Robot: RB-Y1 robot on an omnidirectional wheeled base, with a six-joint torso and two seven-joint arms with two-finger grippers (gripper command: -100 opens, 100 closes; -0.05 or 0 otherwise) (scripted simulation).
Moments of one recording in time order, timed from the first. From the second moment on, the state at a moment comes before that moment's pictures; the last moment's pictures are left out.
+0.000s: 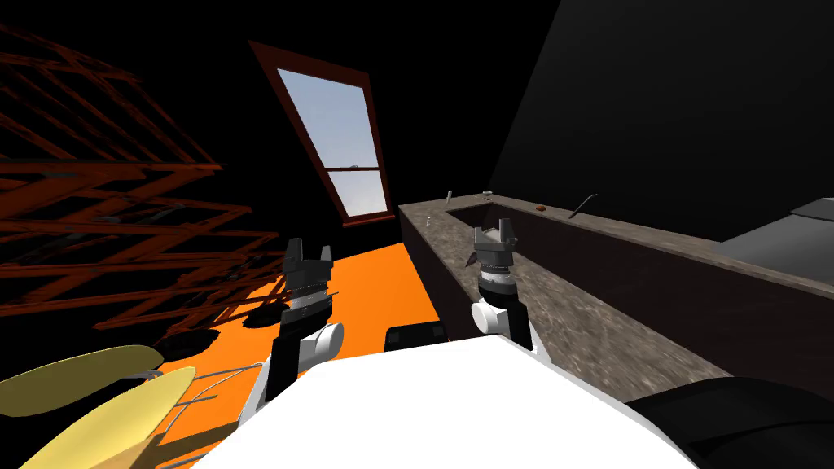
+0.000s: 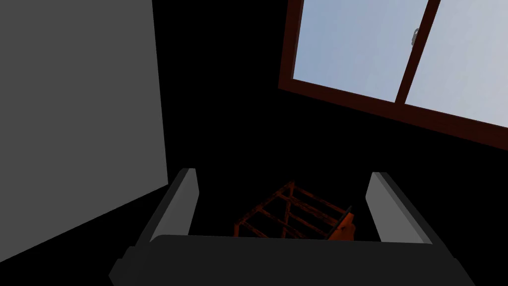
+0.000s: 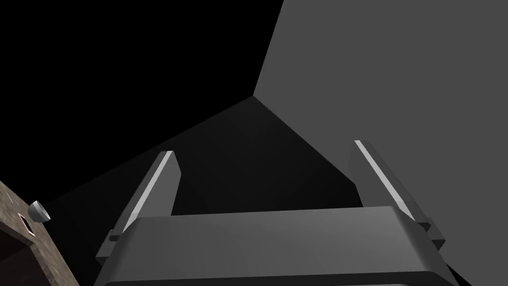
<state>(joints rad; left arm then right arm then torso) 0.53 -0.03 0.04 -2.32 -0.01 -0.40 0.07 0.49 -0.05 0.07 -2.33 -0.07 -0.53 0.07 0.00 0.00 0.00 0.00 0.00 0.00</state>
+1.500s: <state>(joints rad) 0.53 -0.03 0.04 -2.32 -0.01 -0.40 0.07 0.42 -0.14 -0.14 -2.00 0.22 -0.56 0.42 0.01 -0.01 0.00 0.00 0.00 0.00</state>
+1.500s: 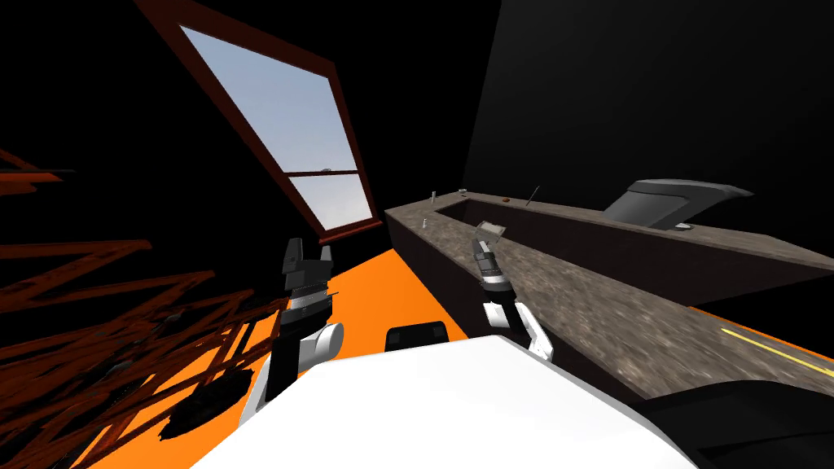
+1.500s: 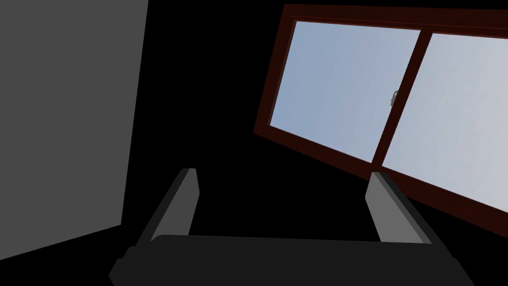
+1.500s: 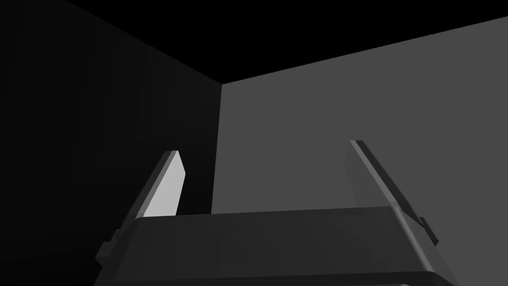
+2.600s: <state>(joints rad) 0.53 -0.03 0.04 -2.32 -0.01 -0.40 0.07 0.36 -0.13 -0.36 -1.78 0.38 -0.48 0.63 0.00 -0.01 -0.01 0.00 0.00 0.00</state>
